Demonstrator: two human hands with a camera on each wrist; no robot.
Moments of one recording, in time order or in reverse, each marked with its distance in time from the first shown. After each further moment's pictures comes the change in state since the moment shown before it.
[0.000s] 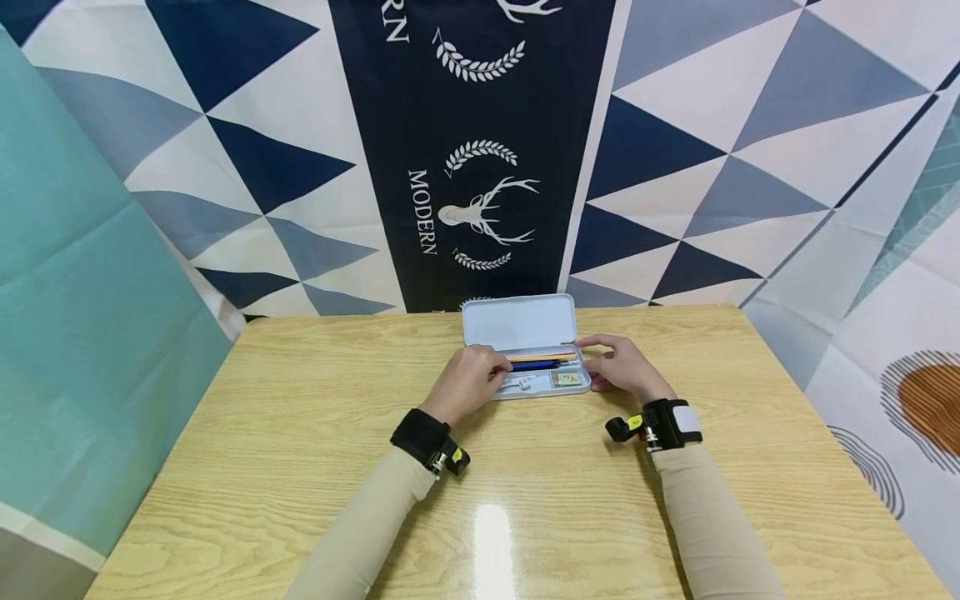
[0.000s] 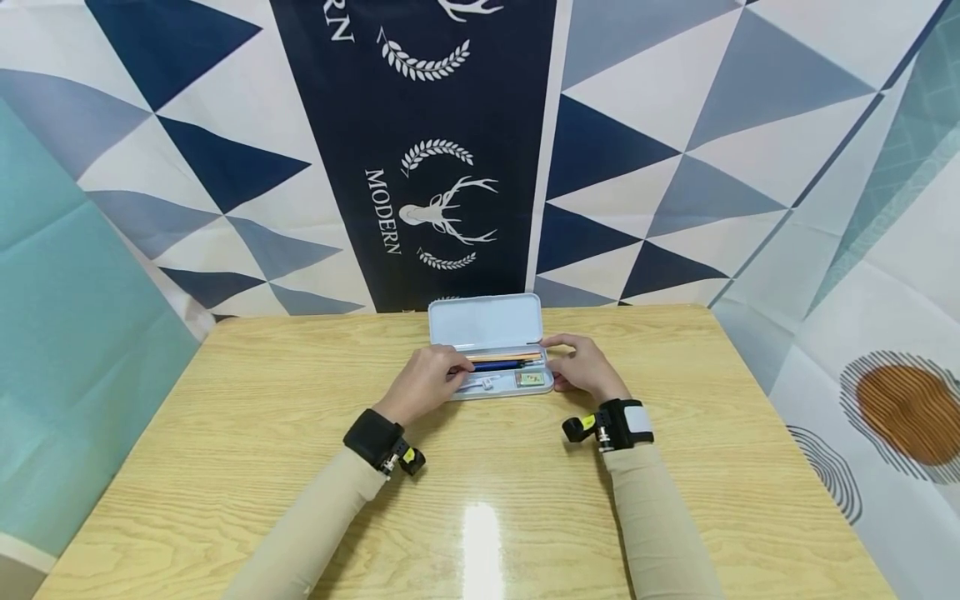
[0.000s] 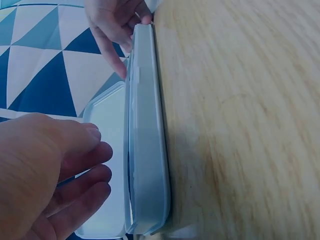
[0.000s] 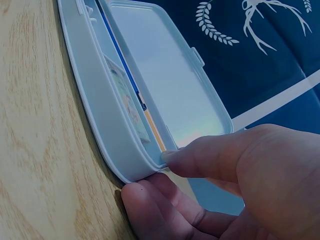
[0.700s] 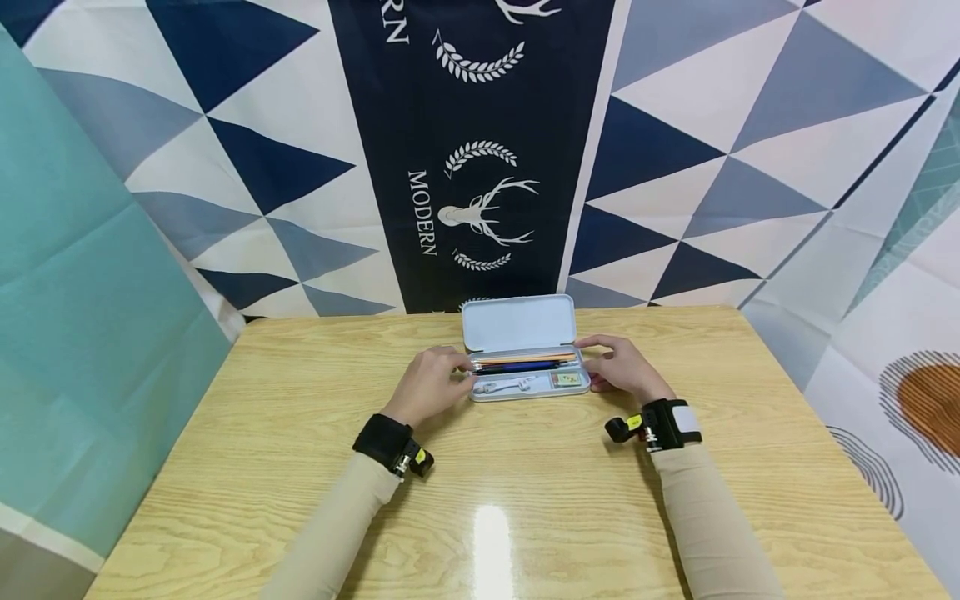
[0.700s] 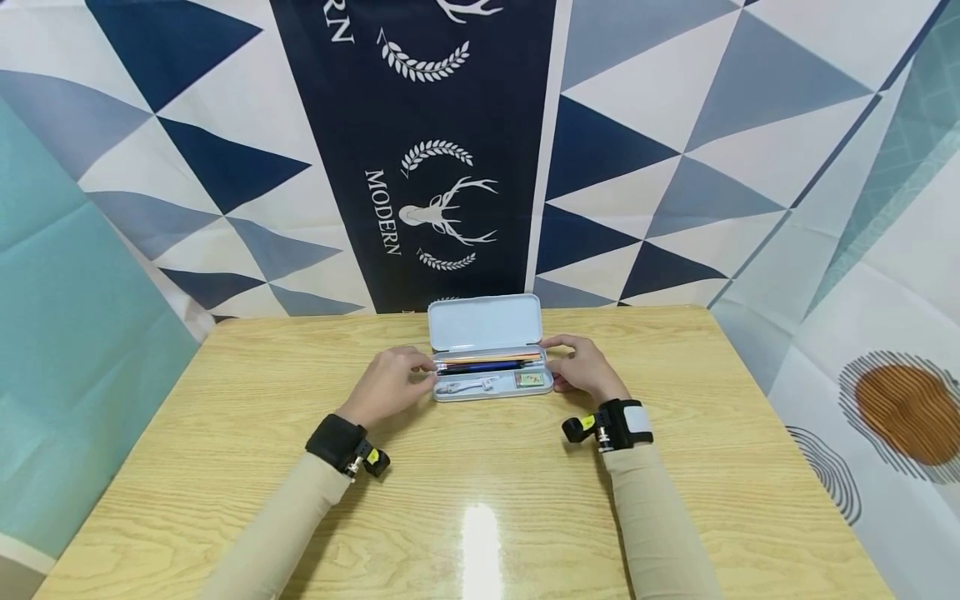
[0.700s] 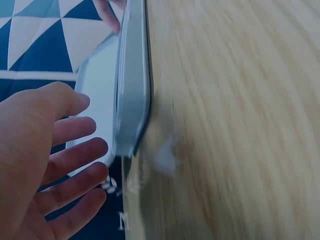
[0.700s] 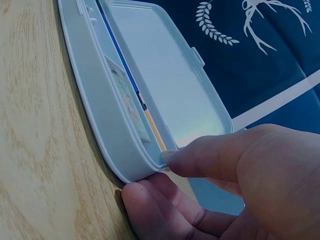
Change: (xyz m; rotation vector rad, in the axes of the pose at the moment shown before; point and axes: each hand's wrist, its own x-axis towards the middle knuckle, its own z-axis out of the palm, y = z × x) left_hand -0.030 -0.042 -0.017 -0.029 0.033 -0.064; right_hand -0.001 0.001 -0.001 -0.006 -0.008 -0.008
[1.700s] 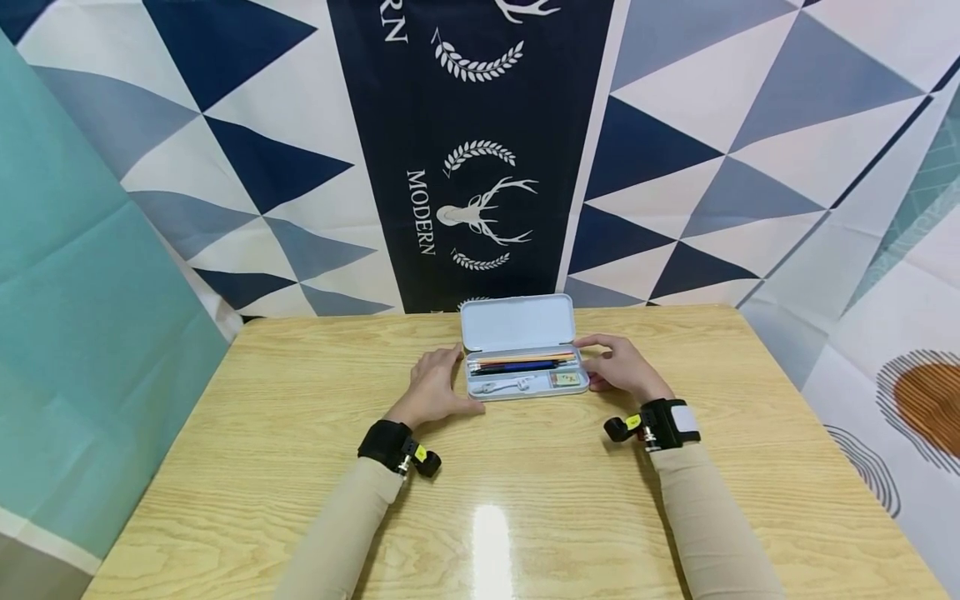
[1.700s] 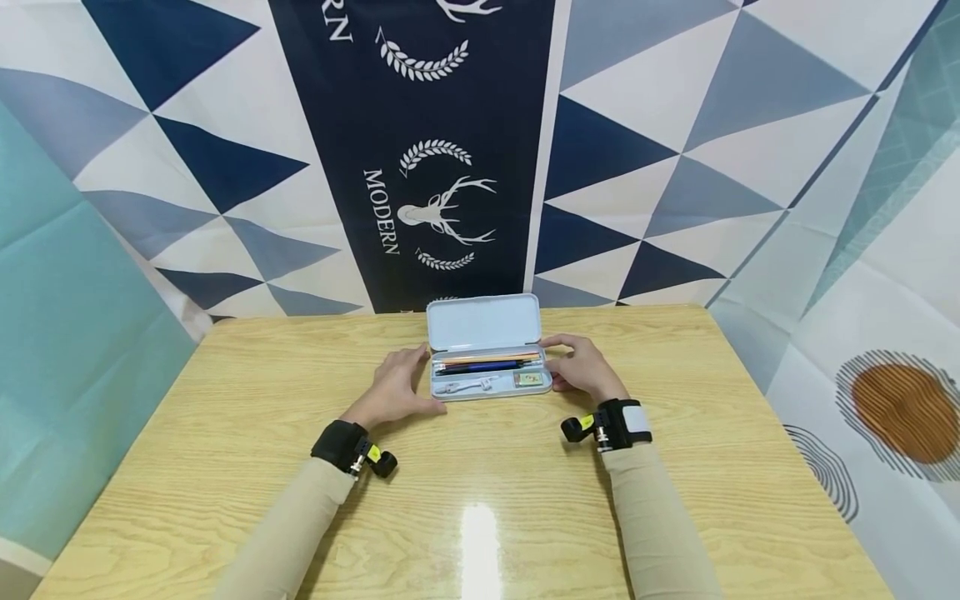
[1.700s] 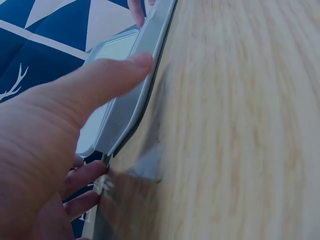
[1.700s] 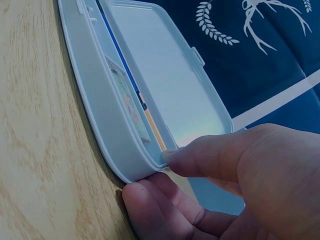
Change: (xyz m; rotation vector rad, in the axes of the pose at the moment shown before) left_hand -0.006 -0.010 0.017 -0.165 -0.245 -0.298; right_hand 0.002 0.000 0.000 0.000 0.013 0.020
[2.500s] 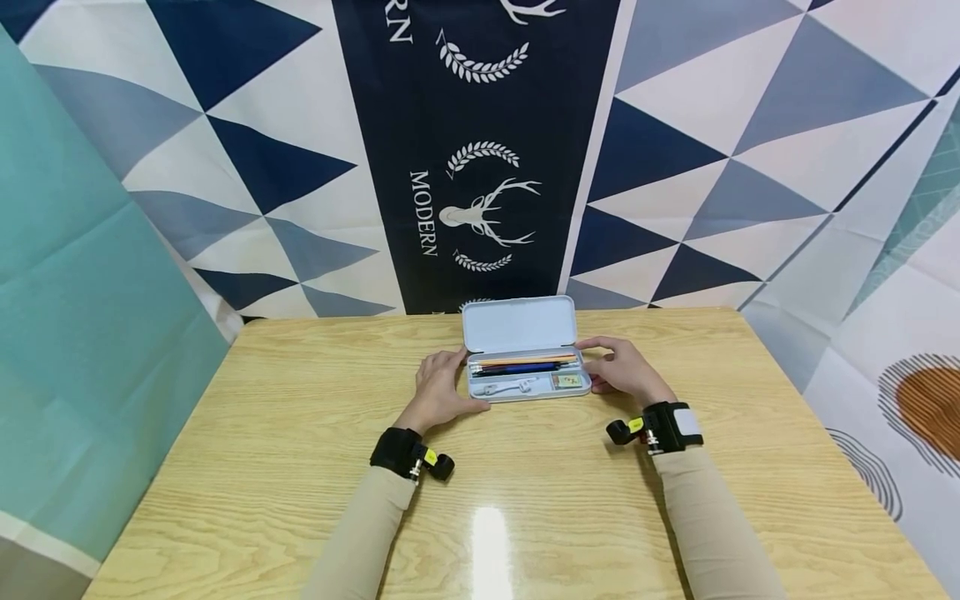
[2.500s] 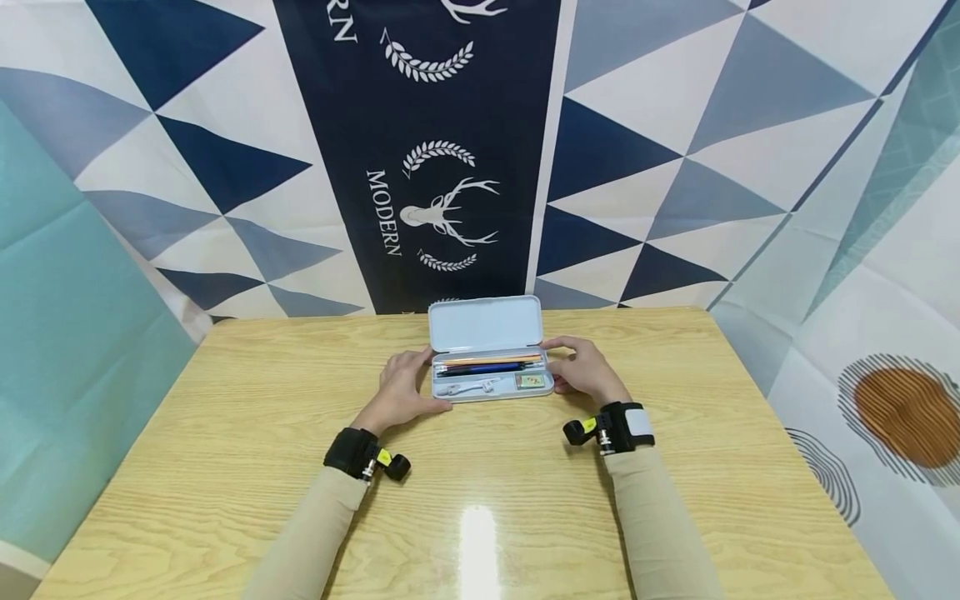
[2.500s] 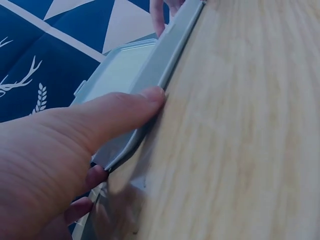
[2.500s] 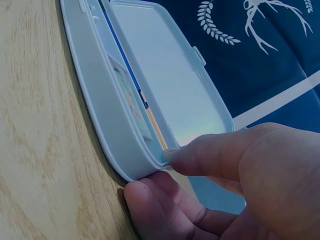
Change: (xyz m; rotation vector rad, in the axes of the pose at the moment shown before) left_hand 0.002 0.001 0.015 -0.069 0.083 -0.001; right_hand 0.000 0.000 0.001 -0.001 0.000 -0.013
